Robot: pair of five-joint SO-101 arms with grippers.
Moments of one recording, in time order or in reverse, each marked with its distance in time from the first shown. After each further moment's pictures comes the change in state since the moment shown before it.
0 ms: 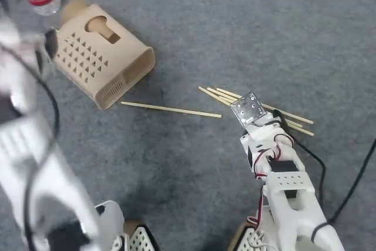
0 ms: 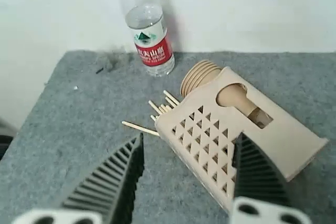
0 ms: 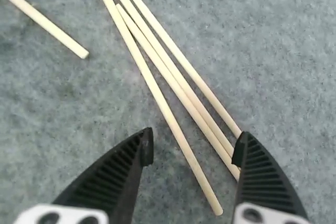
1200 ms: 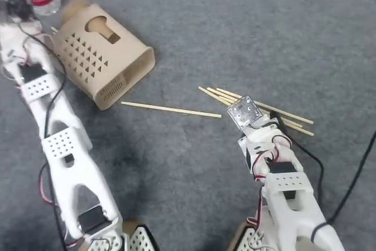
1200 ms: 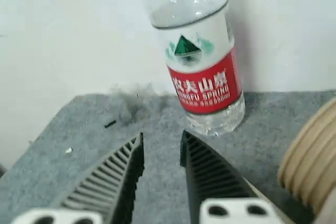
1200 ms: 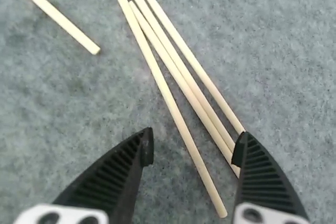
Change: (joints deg) left arm -4.9 110.8 -87.4 -42.5 -4.5; right arm -1.1 0.0 0.9 -0.4 1.6
